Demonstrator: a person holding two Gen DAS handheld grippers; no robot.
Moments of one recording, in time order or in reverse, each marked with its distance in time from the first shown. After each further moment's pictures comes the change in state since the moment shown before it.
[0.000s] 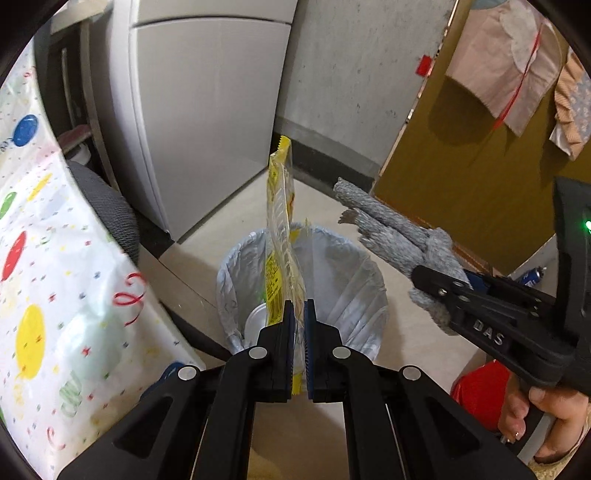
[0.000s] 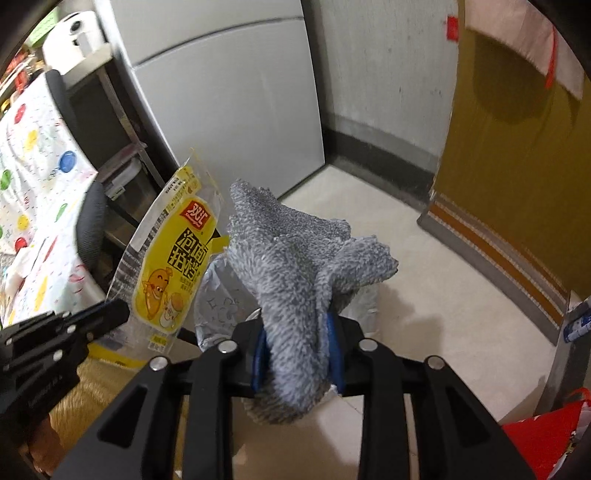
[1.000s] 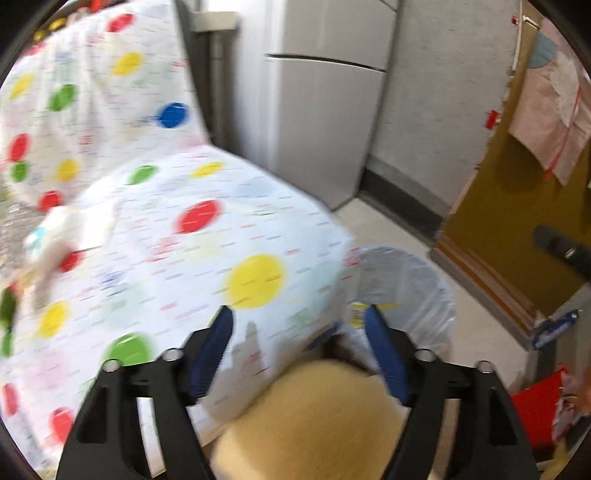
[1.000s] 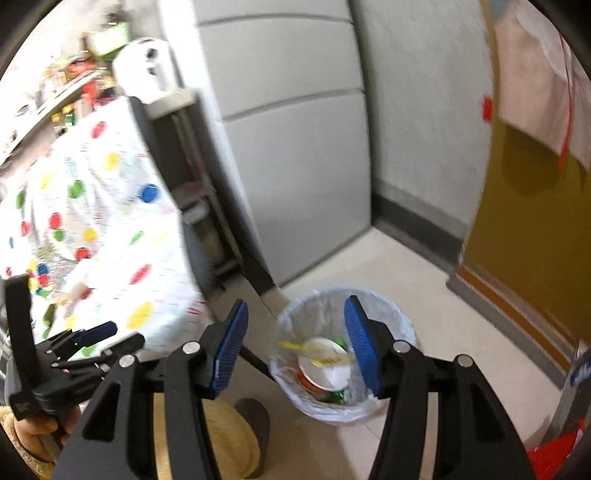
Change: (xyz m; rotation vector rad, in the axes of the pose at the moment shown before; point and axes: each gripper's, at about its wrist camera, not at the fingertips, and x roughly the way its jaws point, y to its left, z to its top) left arm -0.125 0.096 -0.054 -0.156 -0.131 0.277; right arm -0.135 0.090 -0.007 -0.182 -0.265 0.128
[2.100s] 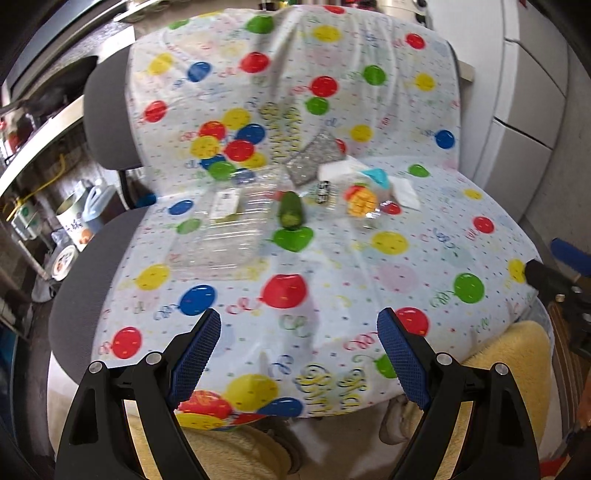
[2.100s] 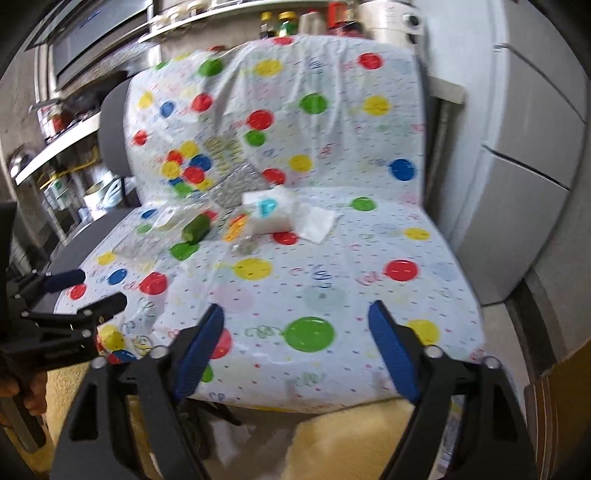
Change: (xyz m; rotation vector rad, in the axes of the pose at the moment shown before) left arm -0.160 0.212 -0.091 -0.386 -0.019 0.456; right arm 0.027 0.285 -0.031 -0.530 0.147 0.399
